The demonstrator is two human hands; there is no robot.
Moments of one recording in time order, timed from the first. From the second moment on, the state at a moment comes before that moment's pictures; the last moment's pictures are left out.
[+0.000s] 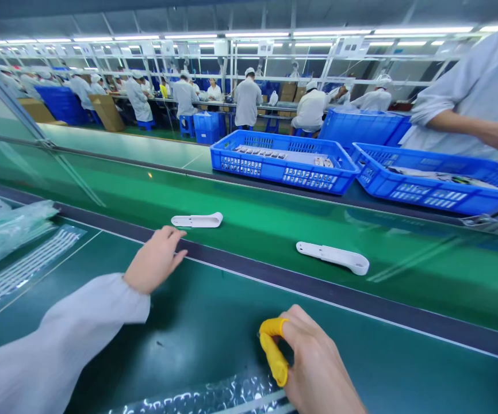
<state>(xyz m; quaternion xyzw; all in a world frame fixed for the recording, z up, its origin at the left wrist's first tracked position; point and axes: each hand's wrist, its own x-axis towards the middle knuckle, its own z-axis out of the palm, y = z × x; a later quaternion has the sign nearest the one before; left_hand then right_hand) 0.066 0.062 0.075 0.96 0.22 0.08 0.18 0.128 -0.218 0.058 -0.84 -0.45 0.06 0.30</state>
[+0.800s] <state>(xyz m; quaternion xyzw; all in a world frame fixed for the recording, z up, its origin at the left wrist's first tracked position) 0.026 0.031 0.092 0.78 0.21 -0.13 0.57 0.134 -0.195 0.074 -0.83 -0.47 0.07 0.28</state>
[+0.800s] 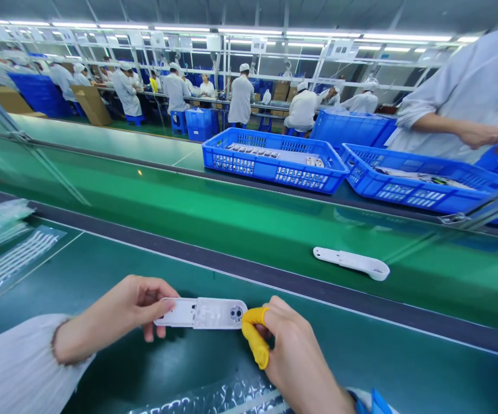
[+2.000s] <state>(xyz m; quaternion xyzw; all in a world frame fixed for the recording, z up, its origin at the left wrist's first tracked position) 0.016 0.012 0.098 0.74 0.22 -0.15 0.61 0.136 -0.206 0.088 -0.74 -0.67 -0.03 -0.07</state>
